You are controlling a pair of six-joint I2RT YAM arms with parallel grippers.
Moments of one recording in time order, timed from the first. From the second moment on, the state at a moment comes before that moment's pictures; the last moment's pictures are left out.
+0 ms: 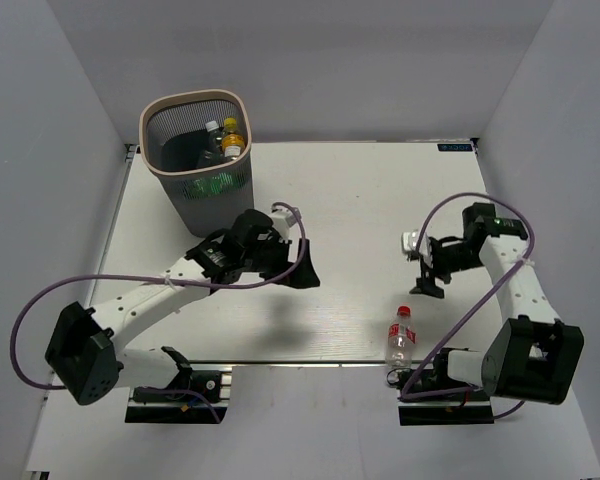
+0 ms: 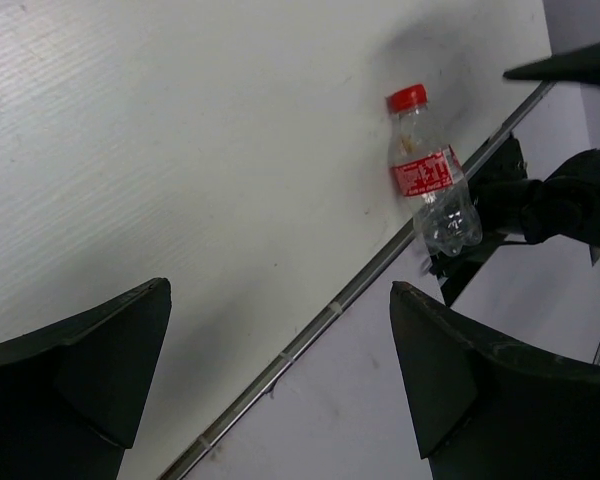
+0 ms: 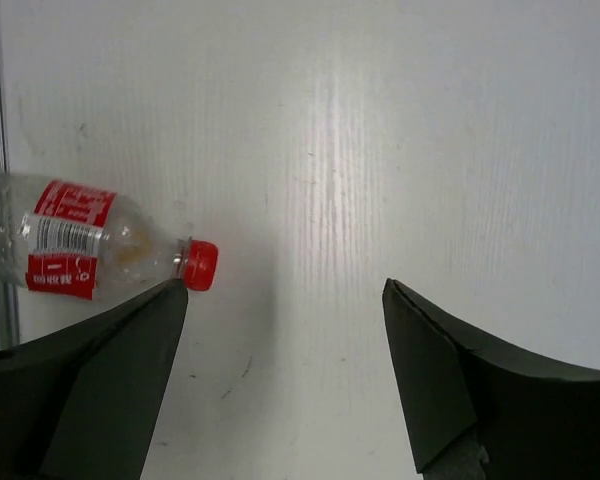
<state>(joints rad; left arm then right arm) -0.74 1.24 0.92 -0.35 0.33 -0.51 -0.09 1.22 0.93 -1.25 -0.81 -1.80</state>
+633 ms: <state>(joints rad) -1.08 1.69 1.30 -0.32 0.25 -0.53 -0.11 1.39 1.21 -1.05 -0.79 -0.69</state>
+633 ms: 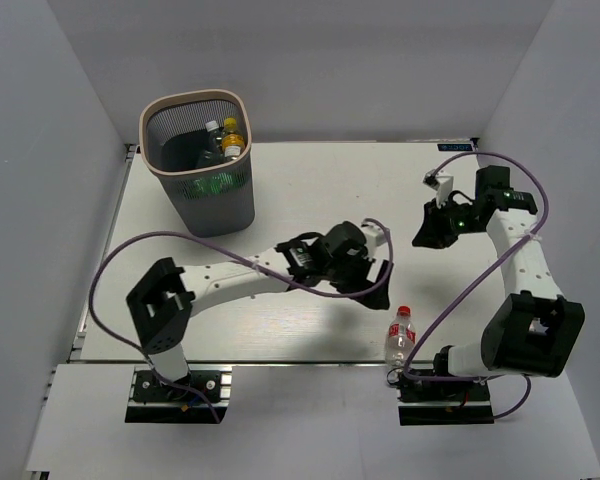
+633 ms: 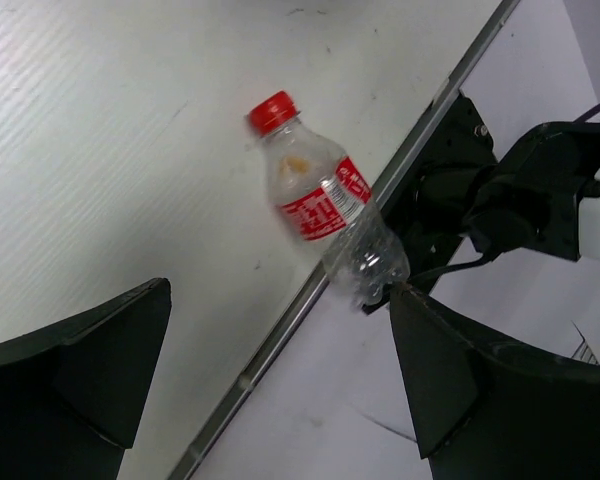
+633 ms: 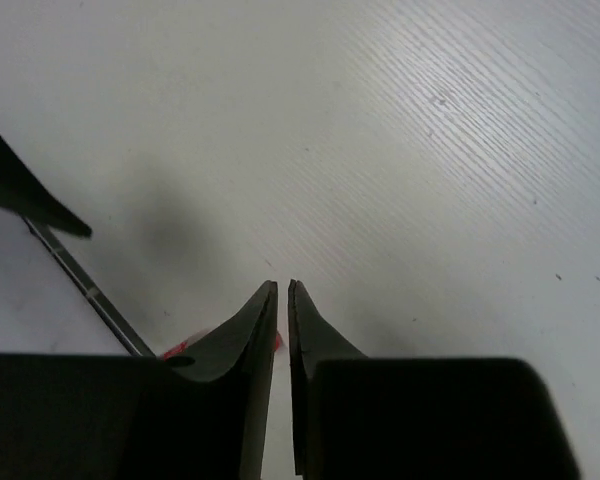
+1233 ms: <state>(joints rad) -1.27 2.06 1.60 -0.47 0.14 -0.67 -0.24 1.32 1.19 -0.90 -0.73 -0.35</state>
